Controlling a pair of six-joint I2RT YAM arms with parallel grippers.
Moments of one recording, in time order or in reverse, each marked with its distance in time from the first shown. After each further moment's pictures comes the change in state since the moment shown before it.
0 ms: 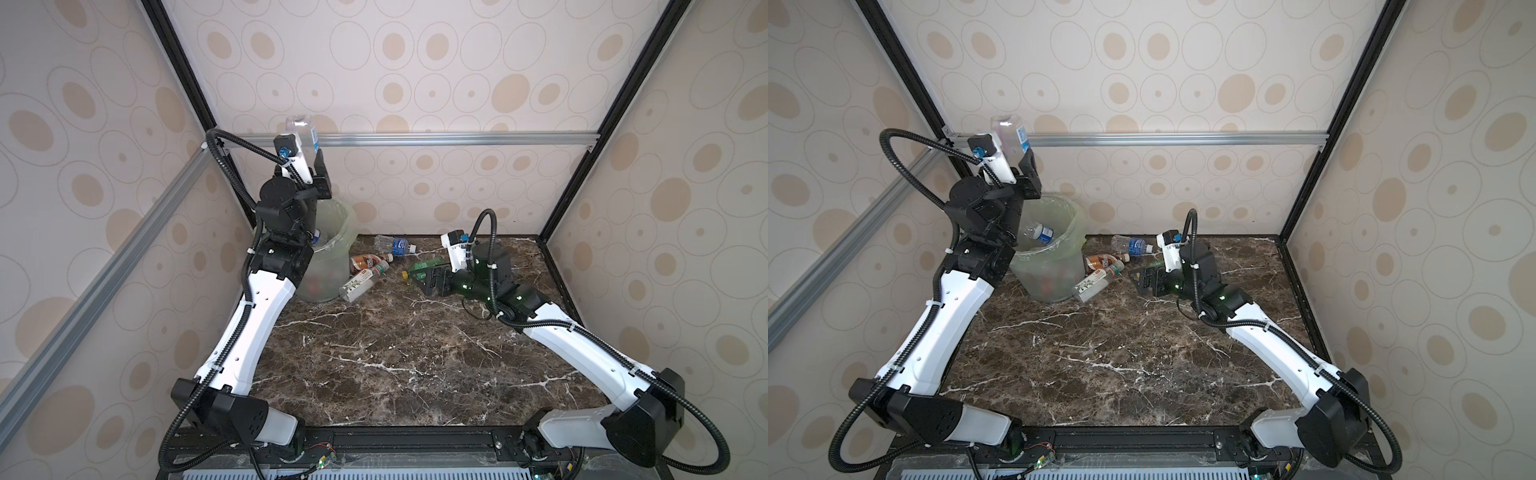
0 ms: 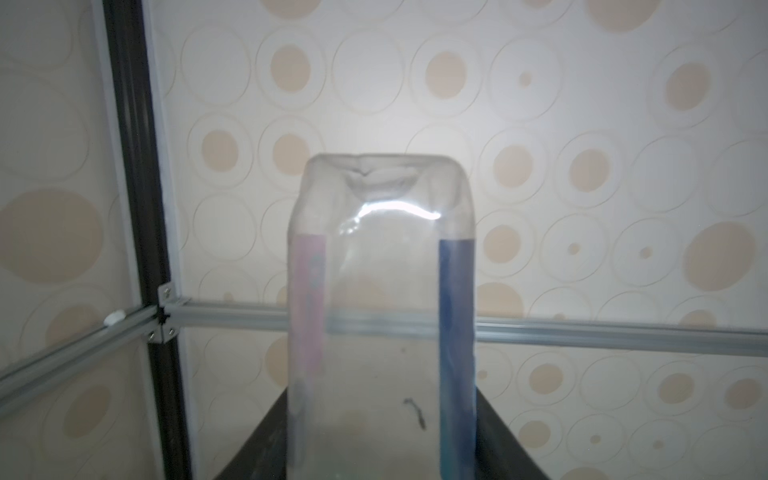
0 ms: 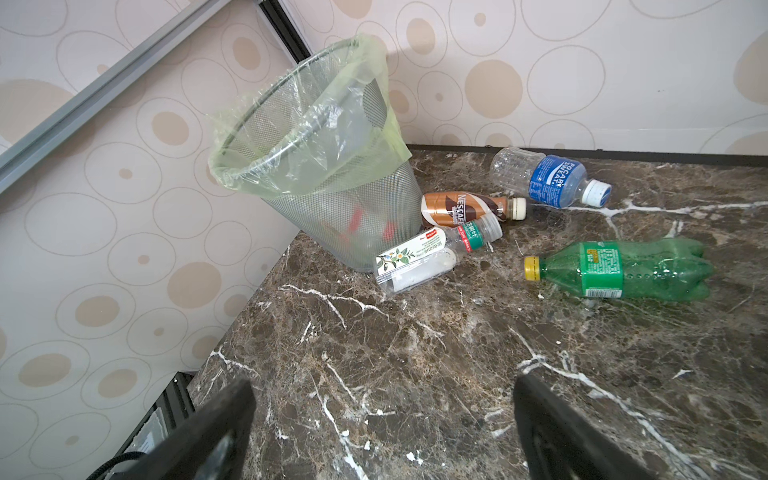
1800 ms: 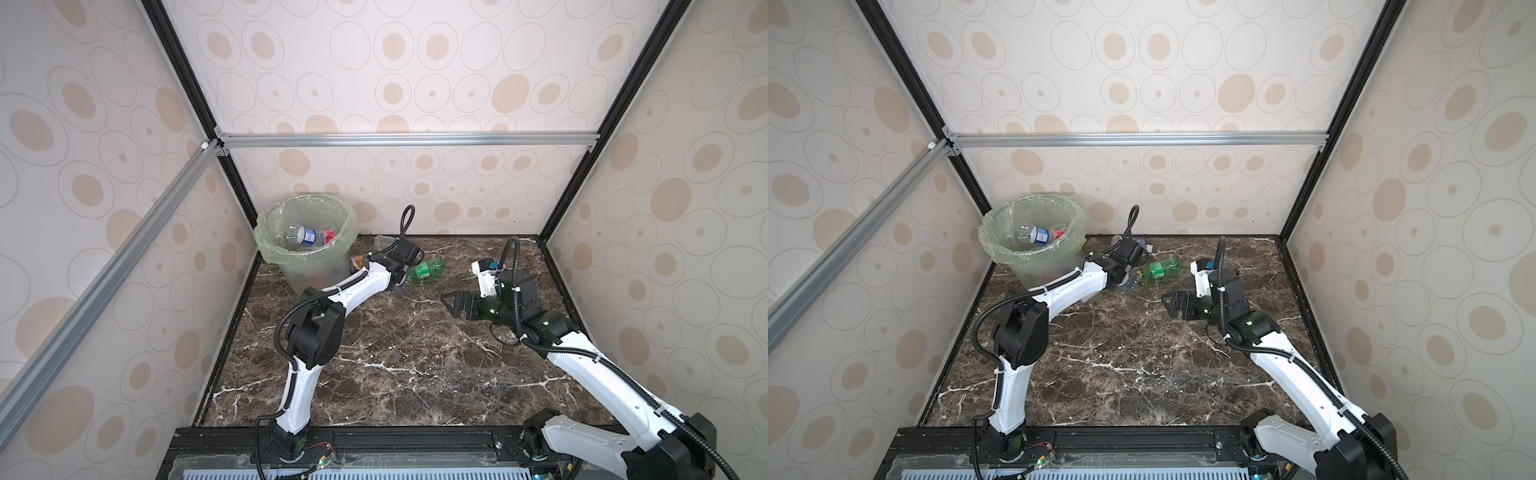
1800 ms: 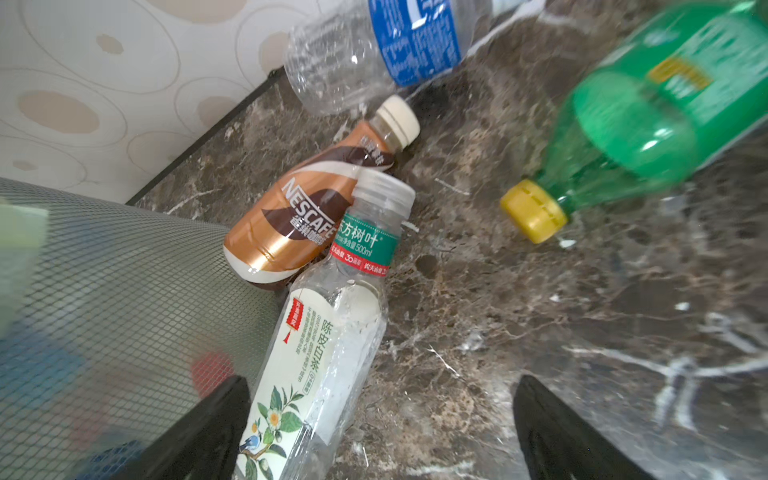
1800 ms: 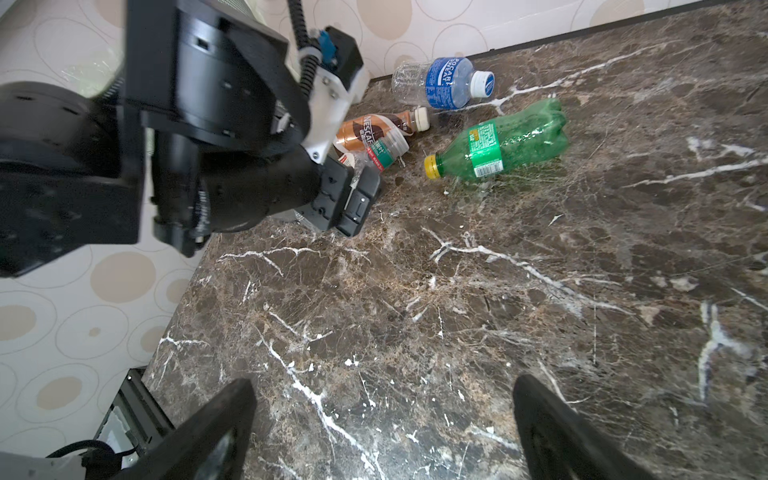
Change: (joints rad) left arm -0.381 0.684 0.149 -0.741 -0.261 0.026; right arm -0.153 -0.241 -0.290 -0.114 -0.009 0.031
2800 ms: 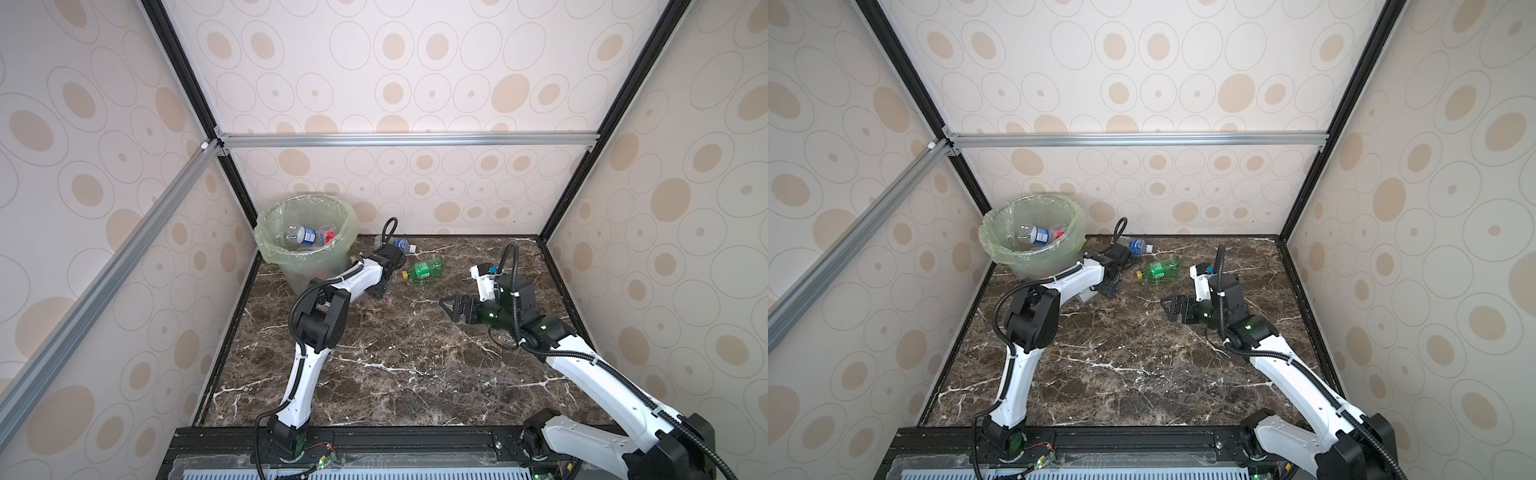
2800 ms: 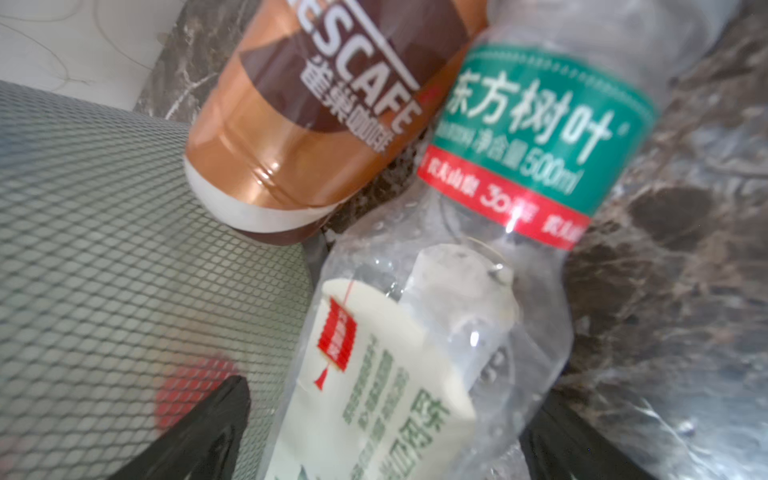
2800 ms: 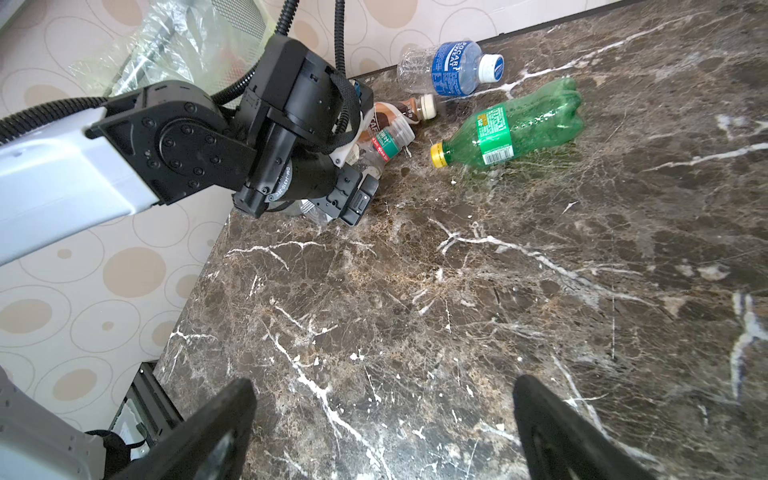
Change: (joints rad) left arm 0.119 0.160 0.080 -0.138 -0.068 0.010; right arm -0.001 -0.014 -0.053 0.043 -0.018 0.018
